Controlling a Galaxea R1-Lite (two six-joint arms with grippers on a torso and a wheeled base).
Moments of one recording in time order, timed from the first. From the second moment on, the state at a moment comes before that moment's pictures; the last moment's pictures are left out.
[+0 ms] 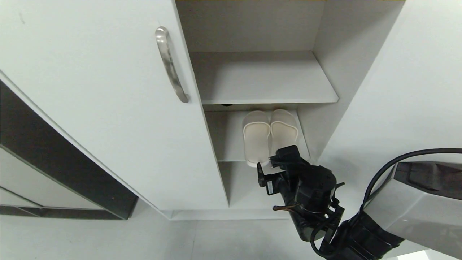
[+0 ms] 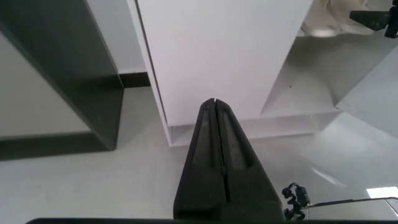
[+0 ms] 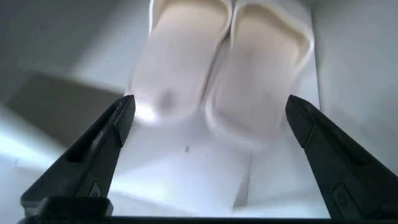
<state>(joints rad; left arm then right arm) 0.00 0.00 0.00 0.00 -0.05 0.02 0.83 2.16 -0.80 -1.41 -0.64 -0.17</state>
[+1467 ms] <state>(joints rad) 0.00 0.00 0.00 0.00 -0.05 0.02 0.81 2.21 -0.82 -1.42 -0.61 -0.17</state>
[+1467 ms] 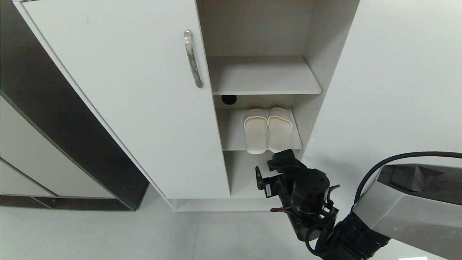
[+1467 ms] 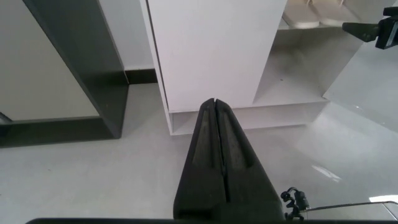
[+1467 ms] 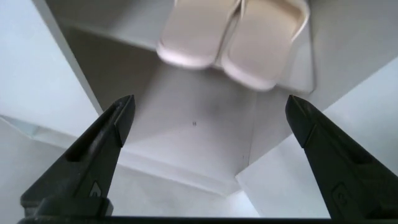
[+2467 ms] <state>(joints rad) 0.00 0.00 0.00 0.00 -0.05 0.02 0.84 2.10 -0.71 -1.36 -0.49 -0.15</state>
